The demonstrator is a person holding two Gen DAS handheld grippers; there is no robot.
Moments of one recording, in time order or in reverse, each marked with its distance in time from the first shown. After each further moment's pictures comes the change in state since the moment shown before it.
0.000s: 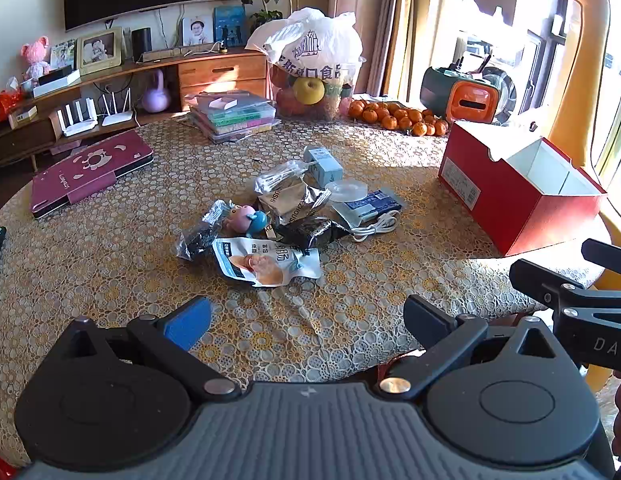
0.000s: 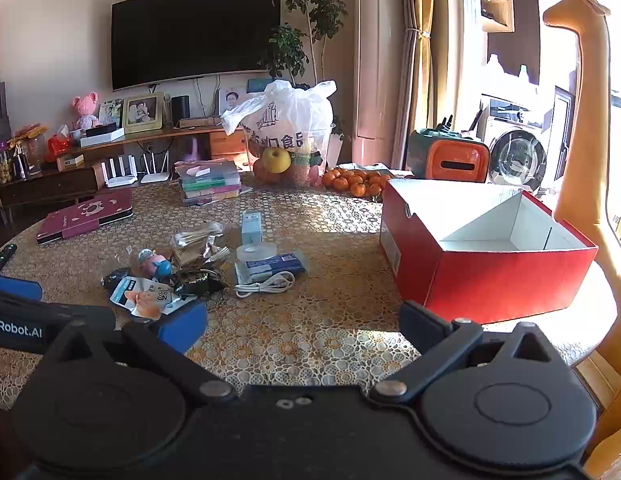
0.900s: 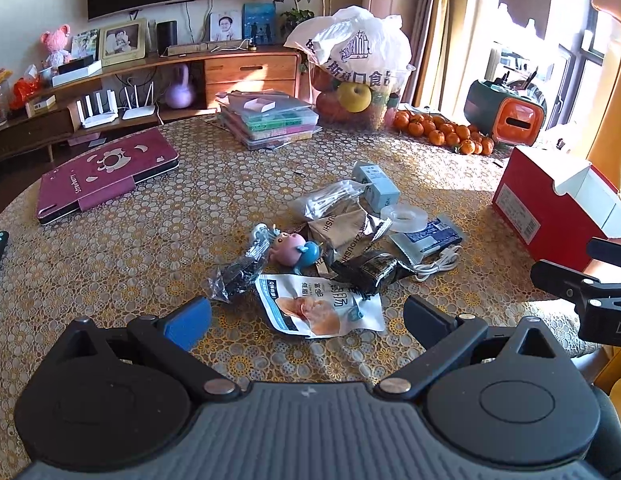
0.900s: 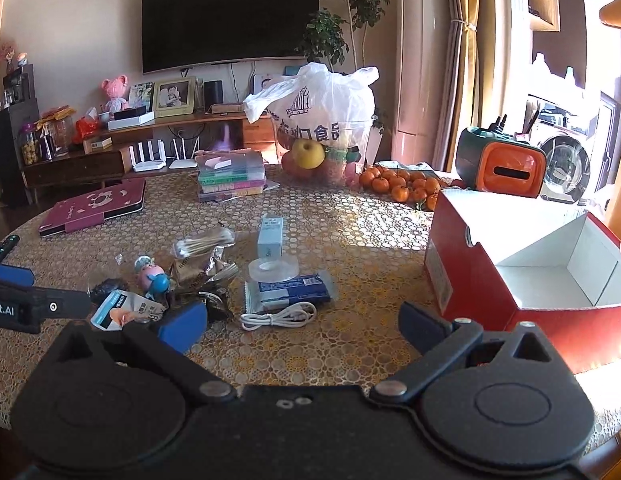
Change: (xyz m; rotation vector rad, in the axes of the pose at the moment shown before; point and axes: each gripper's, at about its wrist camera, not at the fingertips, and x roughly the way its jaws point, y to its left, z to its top) left arm 0.057 0.048 0.028 -0.070 0.001 0.047; right arm 0.081 -0.005 0.027 -0.073 0.030 0.109
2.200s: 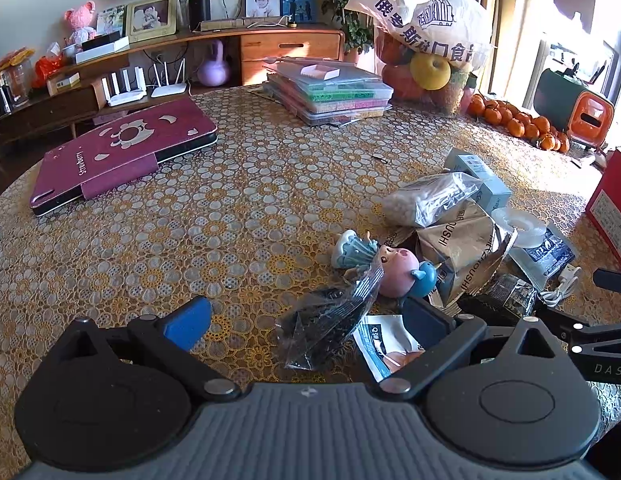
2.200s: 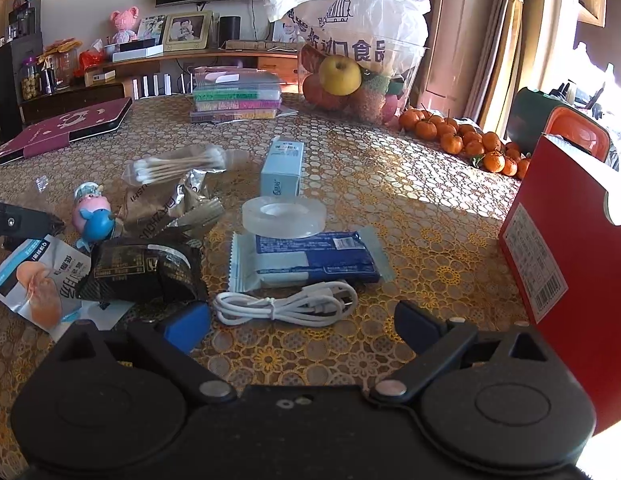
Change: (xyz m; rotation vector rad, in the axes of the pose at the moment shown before) left arm 0.098 0.053 0.014 -0.040 0.047 0.088; right arm 0.131 0.016 -0.021 -0.115 0.143 0.001
